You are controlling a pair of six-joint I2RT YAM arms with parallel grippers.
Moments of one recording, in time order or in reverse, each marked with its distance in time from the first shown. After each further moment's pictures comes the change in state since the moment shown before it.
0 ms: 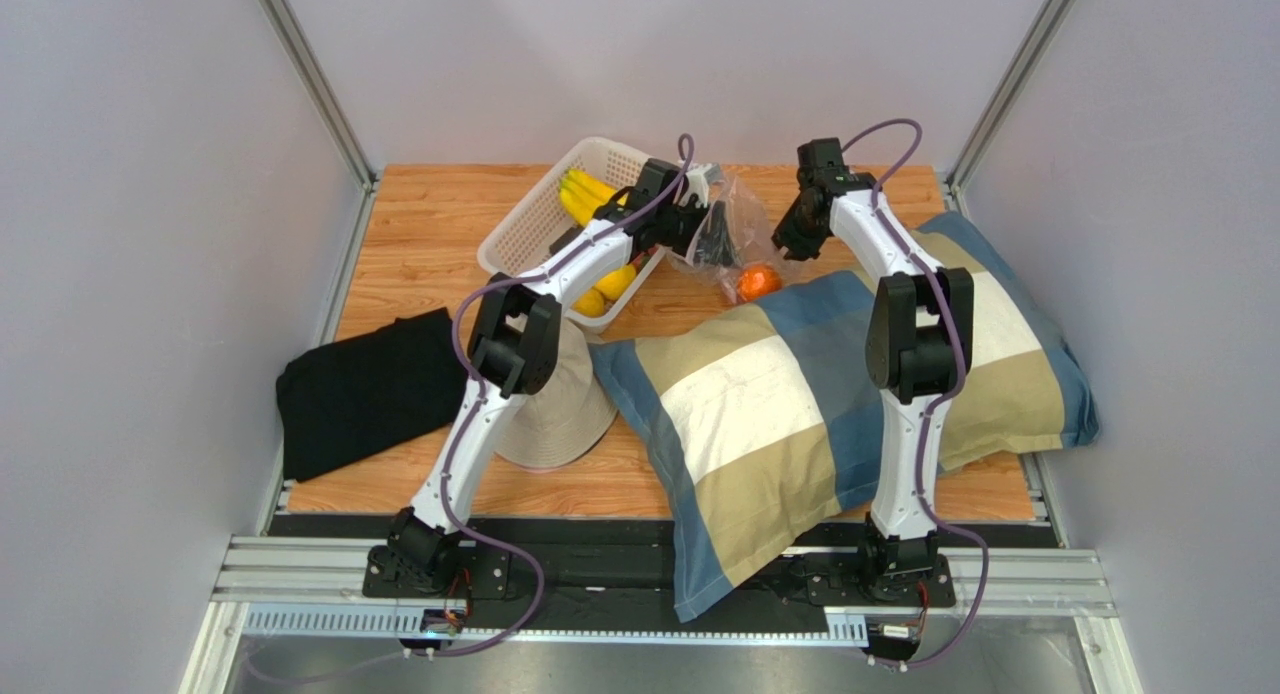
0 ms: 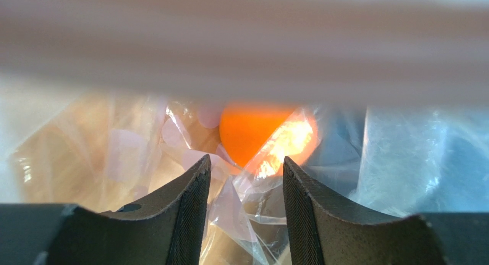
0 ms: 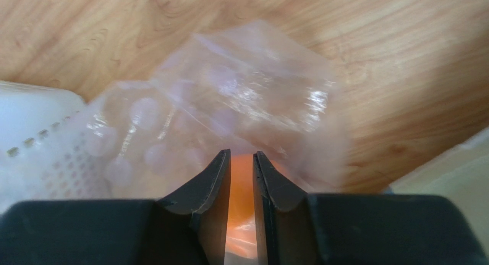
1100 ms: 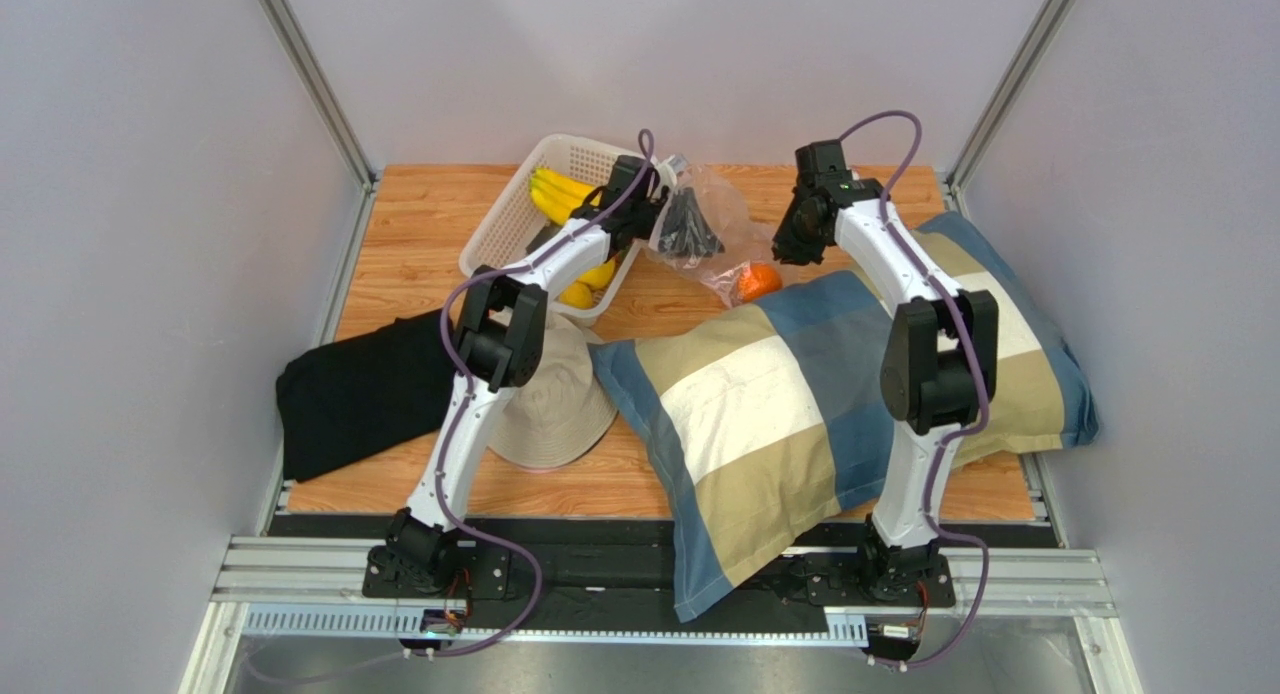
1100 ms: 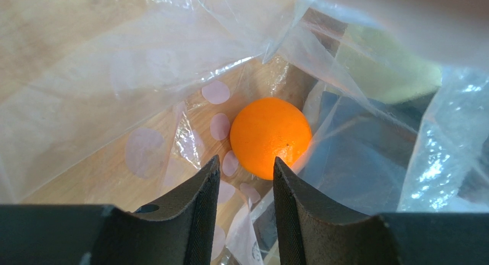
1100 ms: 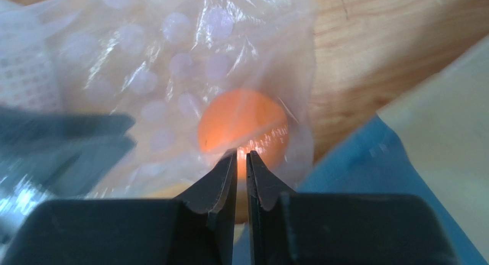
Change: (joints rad) left arm 0.071 -0.027 -0.115 0.173 0.058 -0.243; right arm 0.048 -0.215 -0.170 0.002 -0.007 -0.101
